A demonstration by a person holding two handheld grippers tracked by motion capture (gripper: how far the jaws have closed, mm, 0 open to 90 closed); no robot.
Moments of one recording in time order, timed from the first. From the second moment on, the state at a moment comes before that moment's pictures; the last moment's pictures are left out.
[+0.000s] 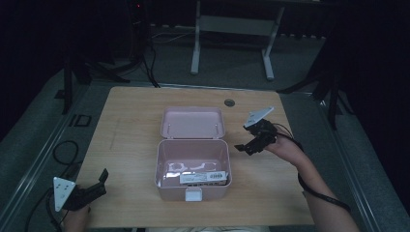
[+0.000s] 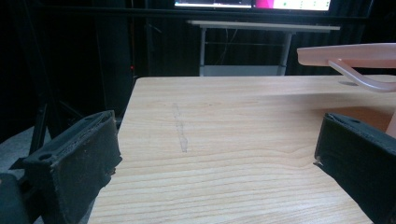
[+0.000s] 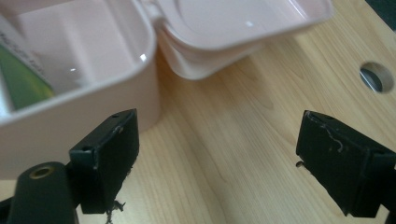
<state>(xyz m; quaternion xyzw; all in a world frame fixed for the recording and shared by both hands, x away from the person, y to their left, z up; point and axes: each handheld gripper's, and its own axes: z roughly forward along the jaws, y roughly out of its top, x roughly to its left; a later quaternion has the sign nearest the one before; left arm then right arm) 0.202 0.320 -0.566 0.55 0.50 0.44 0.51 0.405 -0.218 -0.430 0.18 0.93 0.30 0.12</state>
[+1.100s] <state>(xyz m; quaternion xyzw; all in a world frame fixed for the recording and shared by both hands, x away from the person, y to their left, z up) 0.202 0.321 -0.566 0.55 0.50 0.43 0.51 0.379 -0.306 -0.529 0.33 0.84 0.41 0.17</state>
